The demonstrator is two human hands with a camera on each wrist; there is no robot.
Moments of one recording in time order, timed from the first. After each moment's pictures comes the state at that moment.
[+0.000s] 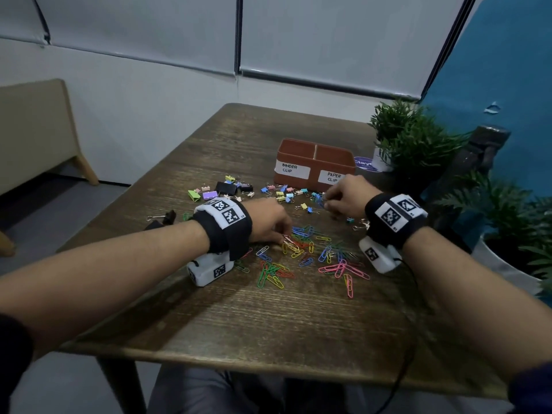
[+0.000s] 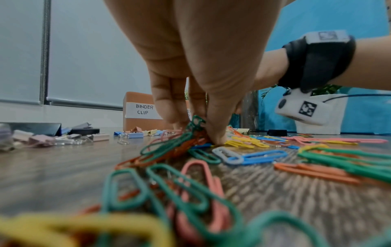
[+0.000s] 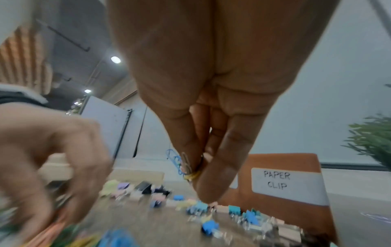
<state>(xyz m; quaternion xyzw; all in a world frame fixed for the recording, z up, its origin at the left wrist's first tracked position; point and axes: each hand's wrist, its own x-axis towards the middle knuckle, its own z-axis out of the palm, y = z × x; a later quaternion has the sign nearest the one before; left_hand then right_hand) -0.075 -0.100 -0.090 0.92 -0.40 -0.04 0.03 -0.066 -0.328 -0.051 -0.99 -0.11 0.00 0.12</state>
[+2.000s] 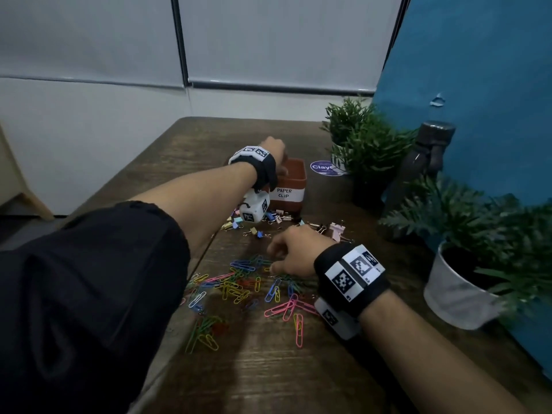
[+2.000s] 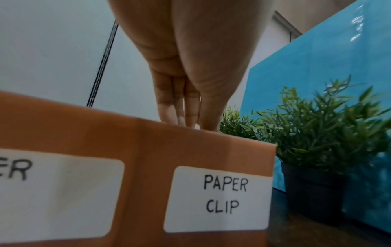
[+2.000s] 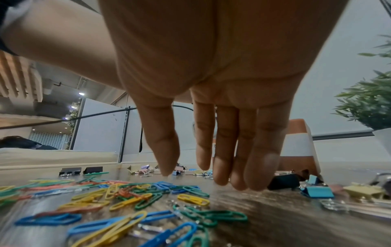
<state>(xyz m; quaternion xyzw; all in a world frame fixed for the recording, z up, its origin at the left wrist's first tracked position) 0.125 -0.266 -0.020 0.97 -0.23 0.06 0.06 -0.094 -0.340 -0.071 -0.98 -0.10 0.11 0.16</state>
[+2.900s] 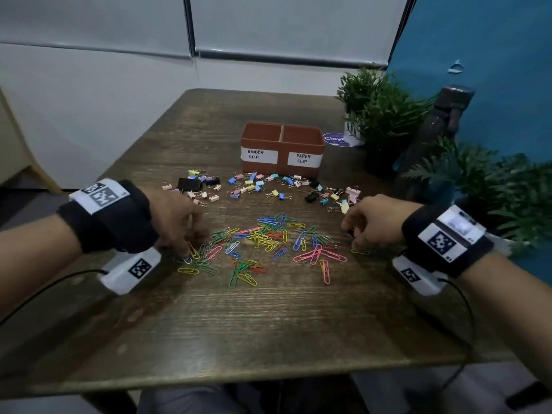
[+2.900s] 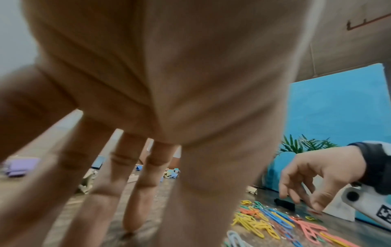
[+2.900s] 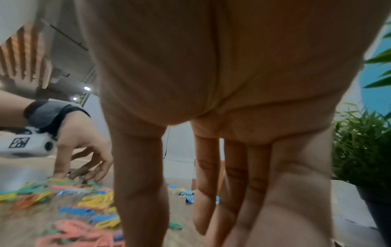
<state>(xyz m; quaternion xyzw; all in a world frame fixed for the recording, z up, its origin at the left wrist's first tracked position) -0.081 -0.037 -0.062 0.95 -0.19 -0.20 -0.11 -0.155 -0.387 -0.049 -0.98 0.01 0.17 0.09</state>
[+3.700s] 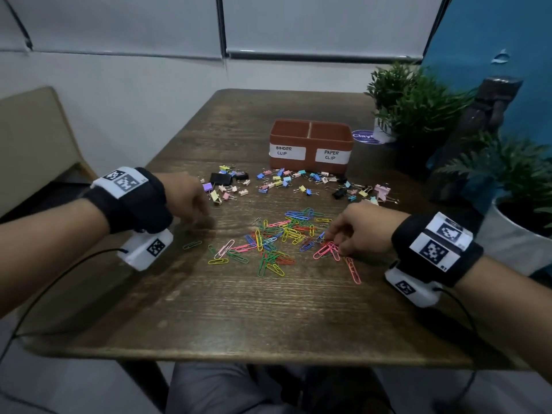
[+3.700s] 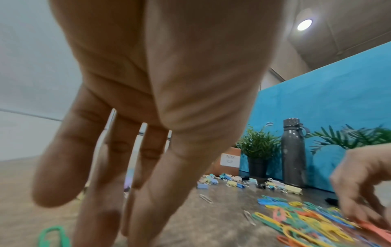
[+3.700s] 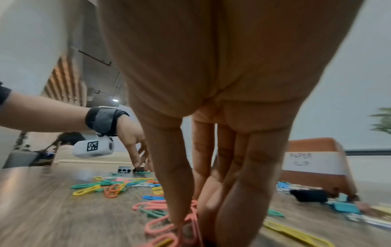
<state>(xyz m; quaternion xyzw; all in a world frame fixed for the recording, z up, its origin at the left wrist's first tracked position) -0.071 0.003 -0.056 0.97 -0.17 -0.13 -0.09 -0.150 -0.335 -0.075 -0.97 -0.11 0.16 0.14</state>
